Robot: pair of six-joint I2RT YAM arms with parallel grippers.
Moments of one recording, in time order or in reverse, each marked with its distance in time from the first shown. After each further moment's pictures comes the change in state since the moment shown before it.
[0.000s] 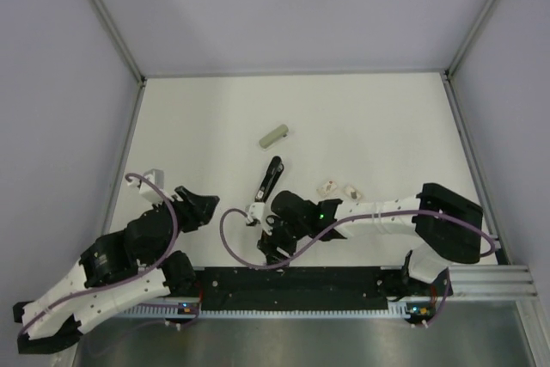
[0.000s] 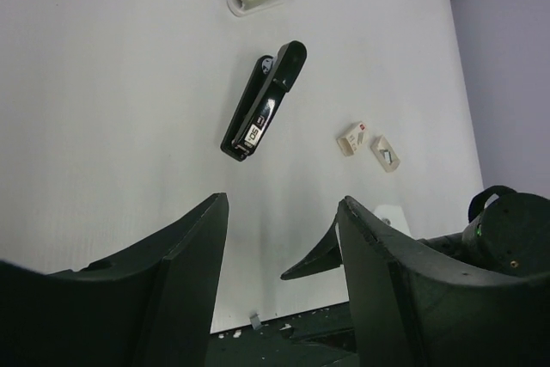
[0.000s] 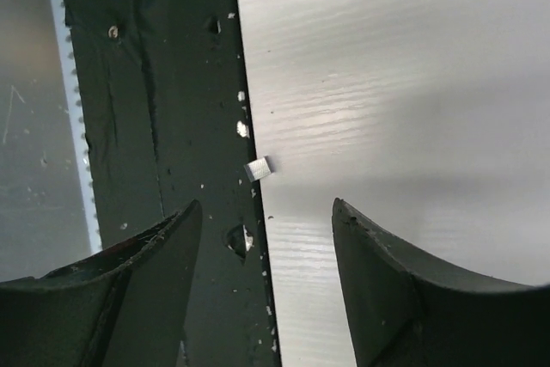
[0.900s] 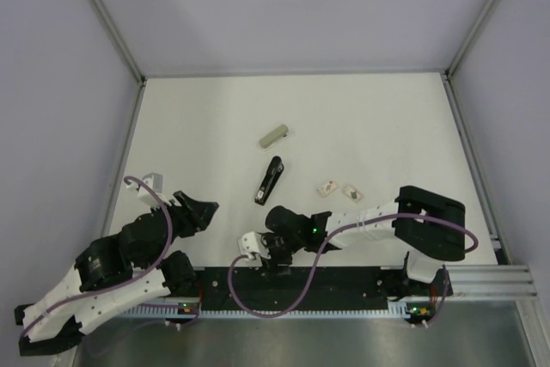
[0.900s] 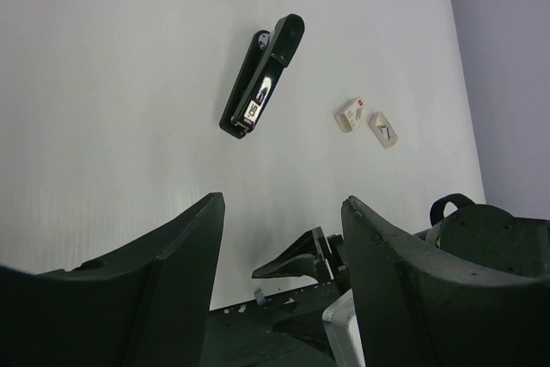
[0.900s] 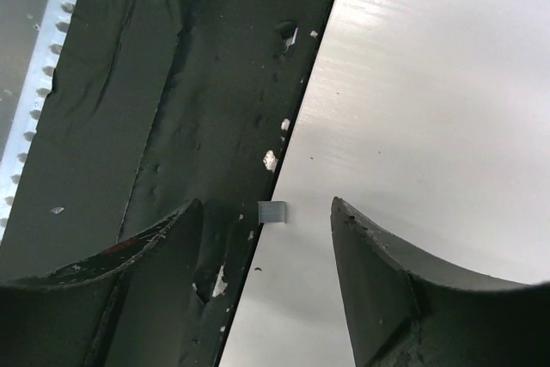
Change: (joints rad) left arm 0.000 -0.069 0.017 -0.081 0.061 -0.017; right arm 0.084 0.069 -0.084 0.217 -0.062 -0.467
